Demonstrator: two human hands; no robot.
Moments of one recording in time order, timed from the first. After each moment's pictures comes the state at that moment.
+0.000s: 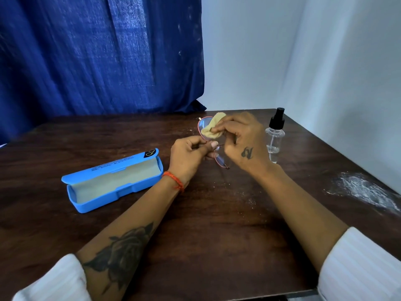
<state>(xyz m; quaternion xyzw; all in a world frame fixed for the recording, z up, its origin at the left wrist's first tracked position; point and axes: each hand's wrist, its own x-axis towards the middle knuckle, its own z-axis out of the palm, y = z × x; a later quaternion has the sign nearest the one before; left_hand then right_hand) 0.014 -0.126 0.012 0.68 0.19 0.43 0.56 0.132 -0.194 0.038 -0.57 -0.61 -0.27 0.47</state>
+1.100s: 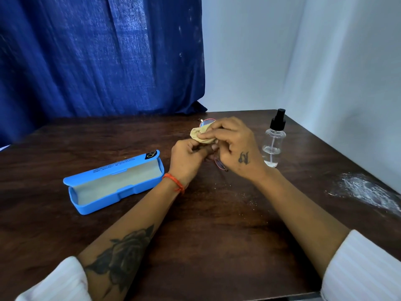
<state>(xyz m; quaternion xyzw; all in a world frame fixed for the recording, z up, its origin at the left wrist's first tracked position) 0.013 -0.120 0.008 0.70 0.21 0.44 0.52 0.123 -0.194 0.034 -0.55 -0.68 -0.21 0.44</state>
